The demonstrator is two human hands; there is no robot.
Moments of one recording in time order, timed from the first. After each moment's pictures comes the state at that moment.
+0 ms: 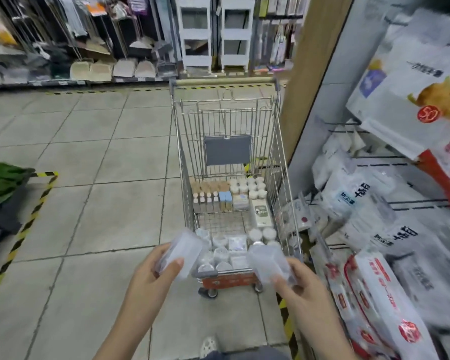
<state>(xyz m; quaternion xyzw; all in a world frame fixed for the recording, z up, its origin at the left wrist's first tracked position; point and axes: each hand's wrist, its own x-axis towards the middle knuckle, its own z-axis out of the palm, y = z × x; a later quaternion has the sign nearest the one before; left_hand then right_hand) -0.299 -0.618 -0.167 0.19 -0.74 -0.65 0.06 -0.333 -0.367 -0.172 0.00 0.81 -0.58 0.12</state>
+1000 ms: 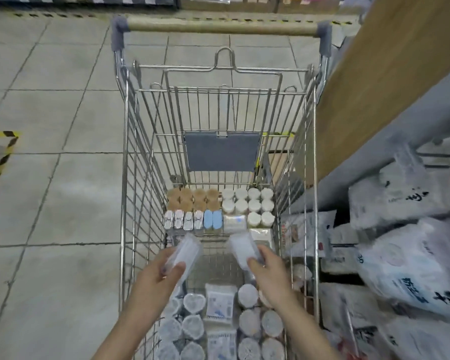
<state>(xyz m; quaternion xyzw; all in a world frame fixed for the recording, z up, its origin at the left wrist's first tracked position) -0.629 -0.625 -0.318 0.31 -0.78 -0.53 -0.11 -0.713 -0.418 -0.379 0.08 0.82 -0.48 0.30</state>
